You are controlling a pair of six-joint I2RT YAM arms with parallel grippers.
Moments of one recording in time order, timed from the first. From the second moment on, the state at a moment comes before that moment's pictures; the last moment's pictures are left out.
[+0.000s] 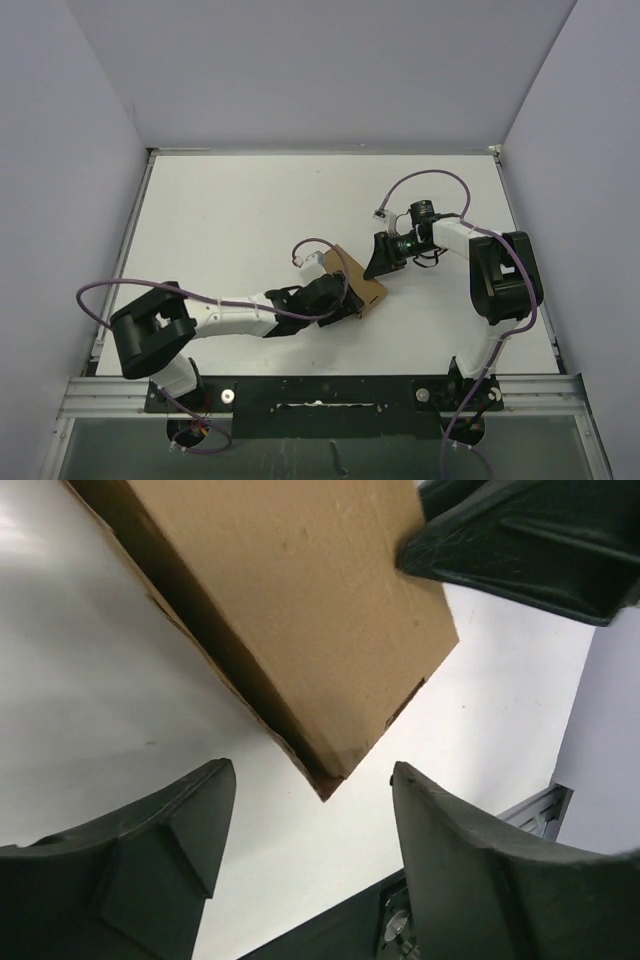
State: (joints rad) left arm -1.14 1.63 0.84 0.02 -0.30 -1.40; right arm 0.19 1.83 1.07 -0.55 -0.94 -0.22
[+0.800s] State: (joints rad) left arm -0.70 1.53 0.73 0.13 -0.02 -1.05; right arm 0.19 1.83 1.07 -0.55 -0.94 -0.22
